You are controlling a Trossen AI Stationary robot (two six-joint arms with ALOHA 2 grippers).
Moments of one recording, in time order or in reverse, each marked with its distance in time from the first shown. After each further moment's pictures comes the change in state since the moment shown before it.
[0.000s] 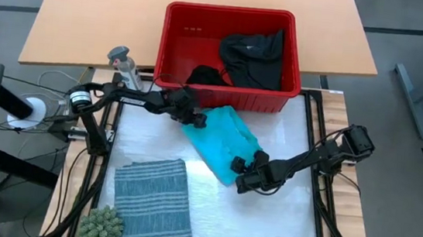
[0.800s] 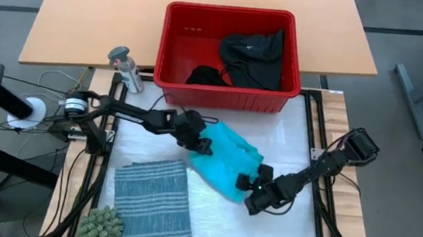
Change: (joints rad) left arm -0.297 -0.038 0.000 0.087 0.077 -0.299; right arm 0.210 -0.002 -0.002 -0.007 -0.004 0.071
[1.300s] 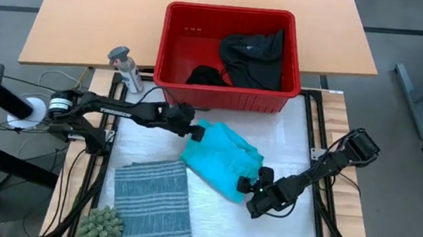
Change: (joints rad) left arm 0.043 -0.166 0.002 -0.272 -0.363 0.122; right arm 0.026 0.000 0.000 0.003 0.011 0.001
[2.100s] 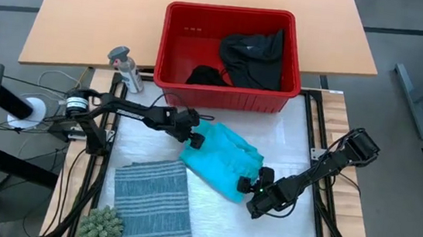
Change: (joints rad) left arm 0.020 0.159 -0.015 -0.003 0.084 0.086; right arm -0.001 0.001 0.000 0.009 0.022 0.000
